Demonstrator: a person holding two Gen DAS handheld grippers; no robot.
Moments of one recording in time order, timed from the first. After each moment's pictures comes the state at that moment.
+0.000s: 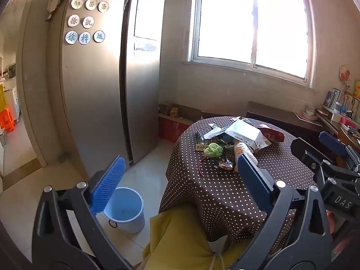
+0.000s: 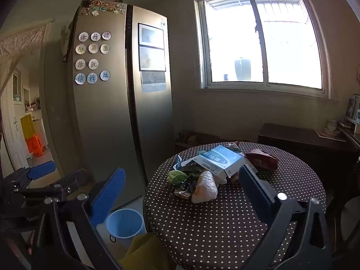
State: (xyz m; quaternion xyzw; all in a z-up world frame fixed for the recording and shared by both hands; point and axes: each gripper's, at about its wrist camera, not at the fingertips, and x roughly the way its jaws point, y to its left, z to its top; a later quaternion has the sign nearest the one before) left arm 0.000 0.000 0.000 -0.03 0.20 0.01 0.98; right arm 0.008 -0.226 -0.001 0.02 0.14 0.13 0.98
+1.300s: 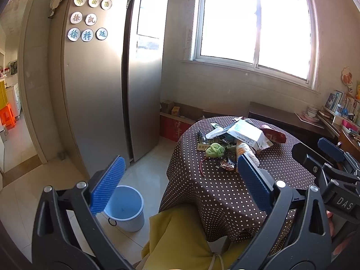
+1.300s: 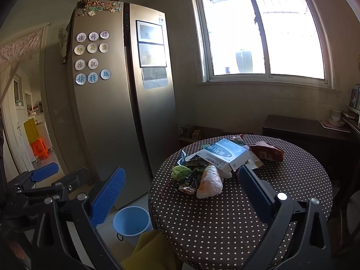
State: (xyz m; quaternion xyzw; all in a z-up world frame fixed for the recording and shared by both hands) left arm 0.001 0.000 -0.004 -0.04 0.20 0.01 0.98; right arm 0.011 -0.226 -0.002 0.04 0.16 0.13 0.98
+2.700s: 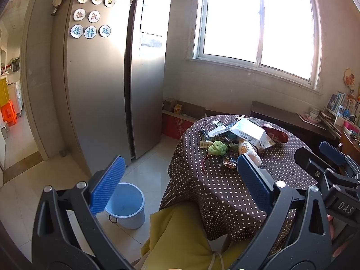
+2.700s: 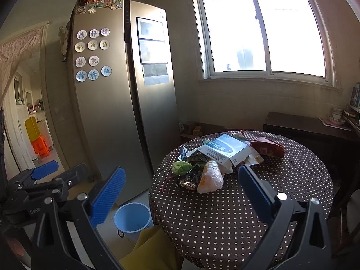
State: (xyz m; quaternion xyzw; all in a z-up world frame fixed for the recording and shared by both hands) left arm 0.000 0.004 -0.004 -0.05 0.21 0.02 0.98; right arm 0.009 -0.228 -0.004 0.04 0.17 0.14 0.97
